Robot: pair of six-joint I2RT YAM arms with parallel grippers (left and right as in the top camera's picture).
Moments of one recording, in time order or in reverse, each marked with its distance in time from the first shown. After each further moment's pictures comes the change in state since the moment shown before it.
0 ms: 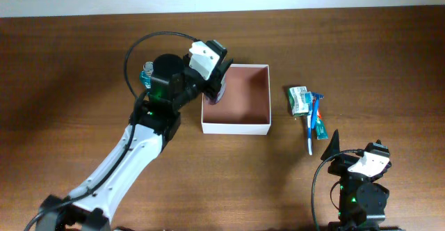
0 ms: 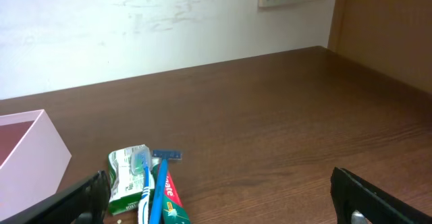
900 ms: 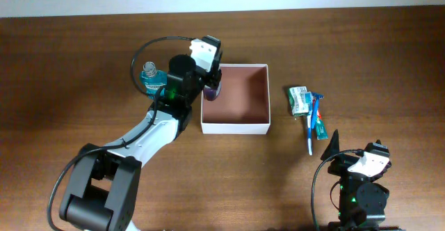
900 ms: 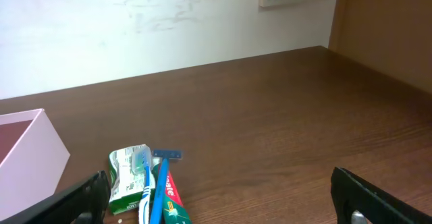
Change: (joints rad) left arm 0.000 0.262 0.000 0.244 -0.254 -0.110; right arm 0.000 0.000 0.000 0.000 -0.002 0.000
